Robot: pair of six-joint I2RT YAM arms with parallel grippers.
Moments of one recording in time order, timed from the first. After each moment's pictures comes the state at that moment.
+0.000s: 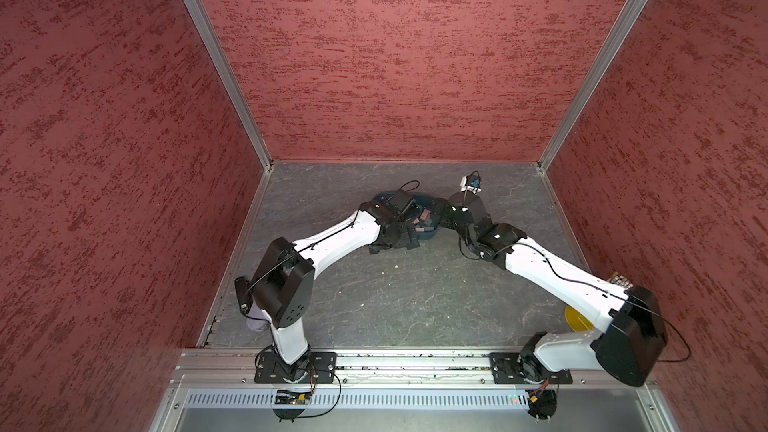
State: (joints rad) left arm -0.74 1.85 1.48 -0.86 -0.11 -0.90; right arm 0.66 1.31 1.05 -0.31 0.46 0.66
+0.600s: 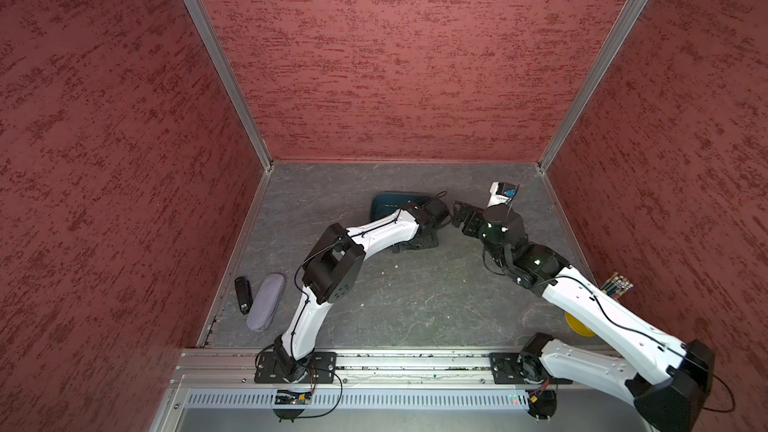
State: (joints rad) left arm -0.85 2.14 1.72 -0.92 -0.28 -0.97; right arm 0.65 1.04 0.93 -0.32 0.48 0.64
